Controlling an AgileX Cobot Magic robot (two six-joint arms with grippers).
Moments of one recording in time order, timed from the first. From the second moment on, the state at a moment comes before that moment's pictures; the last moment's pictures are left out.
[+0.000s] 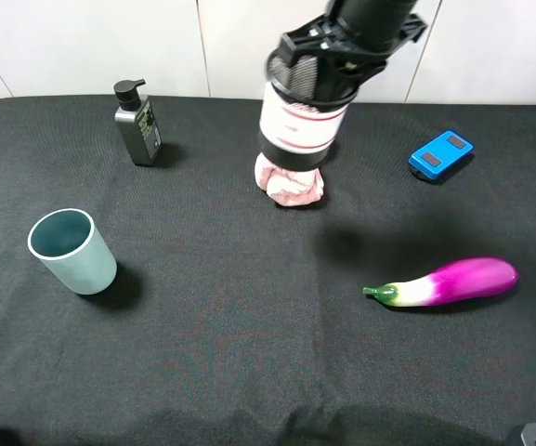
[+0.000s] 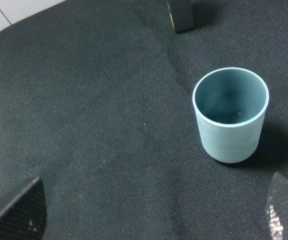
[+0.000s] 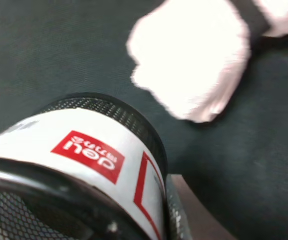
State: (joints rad) left arm -0.26 -0.01 -0.49 0.12 1.06 0.10; right arm 0.55 1.81 -1.57 0.19 1.15 -0.05
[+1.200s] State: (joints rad) left arm -0.26 -0.01 -0.49 0.12 1.06 0.10; right arm 0.21 2.23 -1.92 0.15 1.11 -0.05
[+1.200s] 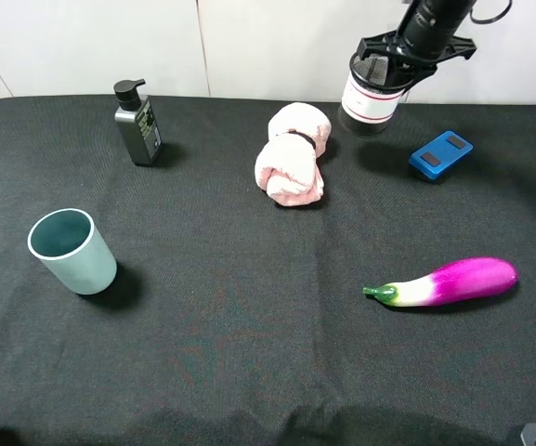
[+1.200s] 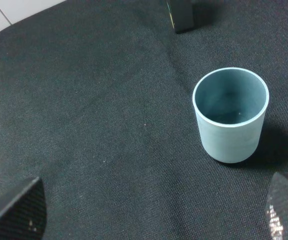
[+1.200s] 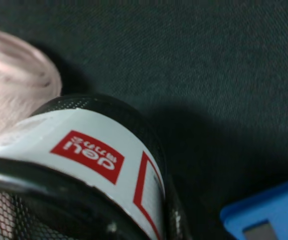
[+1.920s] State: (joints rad) left arm -0.26 -0.01 -0.49 0.12 1.06 0.10; right arm 0.14 2.32 -1.97 0.07 1.08 -0.04
